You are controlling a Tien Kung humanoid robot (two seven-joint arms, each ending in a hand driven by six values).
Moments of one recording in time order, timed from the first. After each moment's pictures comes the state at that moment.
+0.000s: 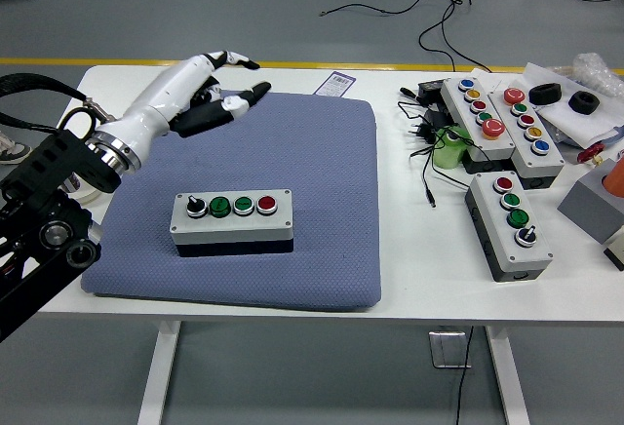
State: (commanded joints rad) left arm -0.59 0.48 -0.95 -1.58 1.53 0.26 0.20; right arm 0.02 -0.03 1.46 0.18 -1.38 -0.26 -0.22
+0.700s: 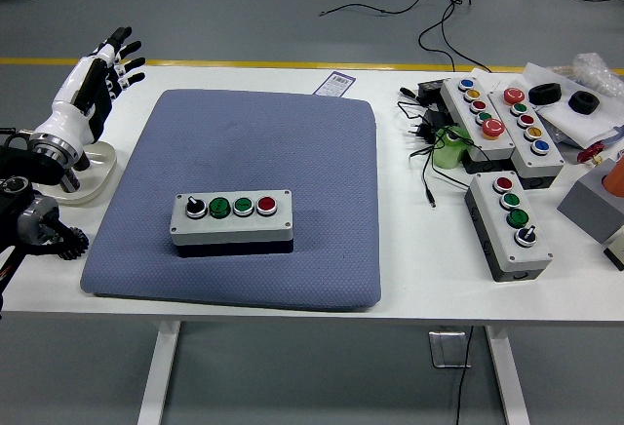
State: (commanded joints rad) left arm -0.59 0.44 -1.02 -1.08 0.65 0.12 -0.10; right arm 0.02 -0.03 1.48 0.18 -1.39 -0.26 -0.23
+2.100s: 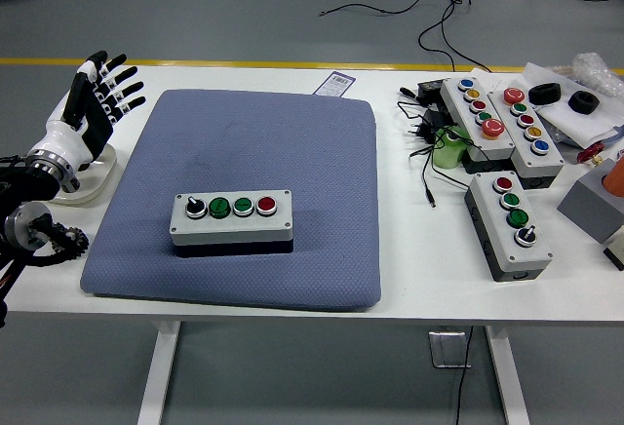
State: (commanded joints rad) left arm -0.58 0.44 -1.02 -1.04 0.49 0.07 -0.09; right arm 0.02 -0.03 1.49 0.18 -1.41 -0.26 -0.23
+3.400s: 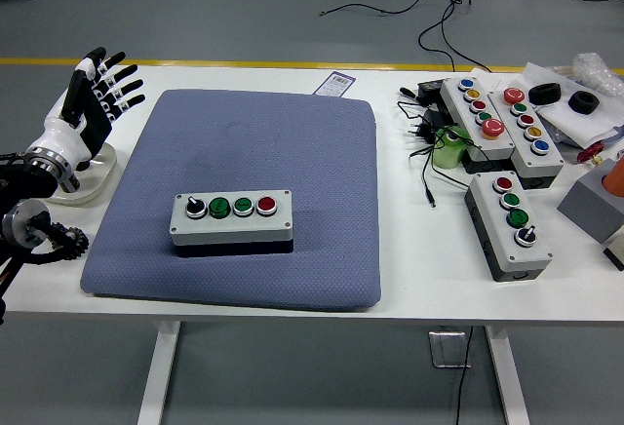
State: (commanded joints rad) left arm -0.59 0.44 -1.02 -1.04 0.49 0.06 -0.08; right arm 0.02 -0.02 1.50 0.18 -1.41 -0.26 -0.23
